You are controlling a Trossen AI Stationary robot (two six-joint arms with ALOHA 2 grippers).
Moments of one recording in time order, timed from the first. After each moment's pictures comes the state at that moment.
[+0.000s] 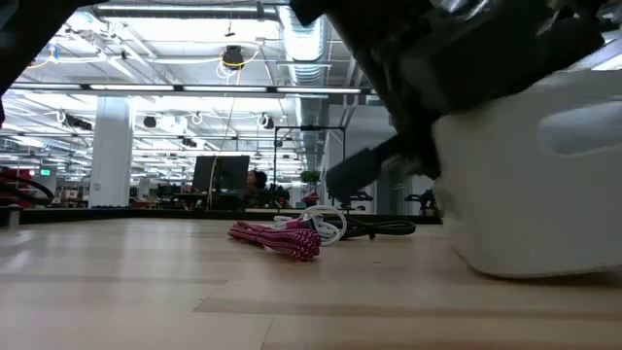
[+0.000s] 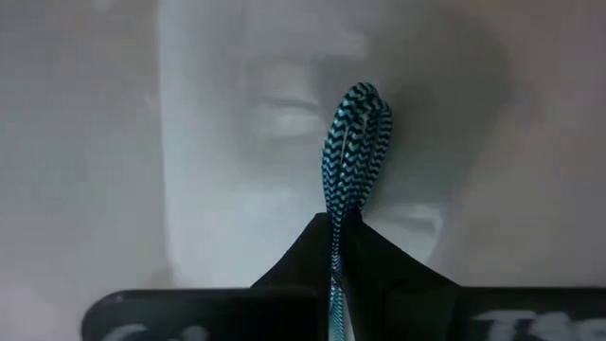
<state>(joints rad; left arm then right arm) -0.30 2.44 2.01 -0.55 -0.20 1.40 0.84 0.58 0.47 0.02 0.86 0.67</state>
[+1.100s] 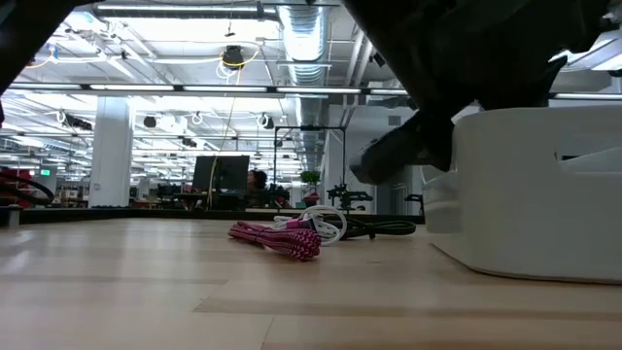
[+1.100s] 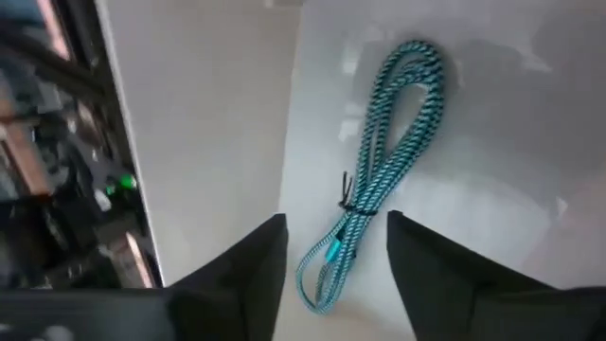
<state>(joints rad) -0.32 2.43 2.06 -0.52 -0.36 1.29 0.84 0.58 0.47 0.01 0.86 0.67</state>
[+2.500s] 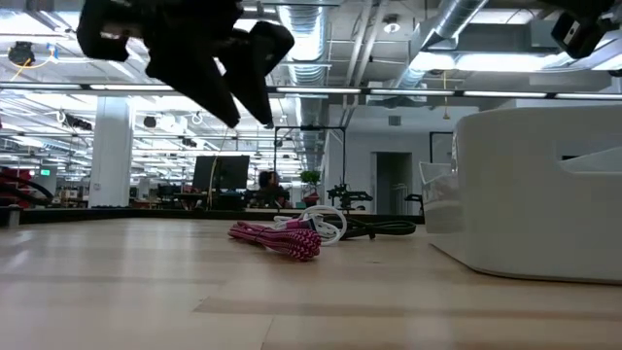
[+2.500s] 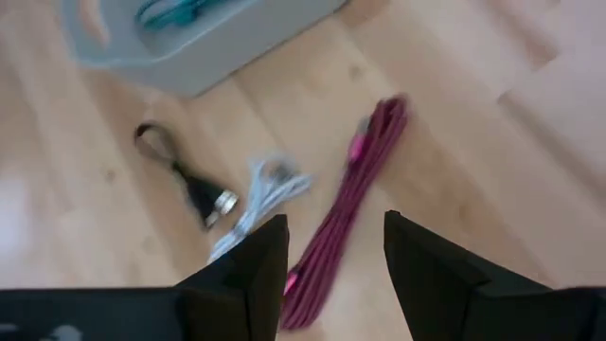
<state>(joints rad) -0.29 1.62 1.13 -0.48 -0.09 0.39 0.84 0.58 0.47 -0.05 0.86 0.68</state>
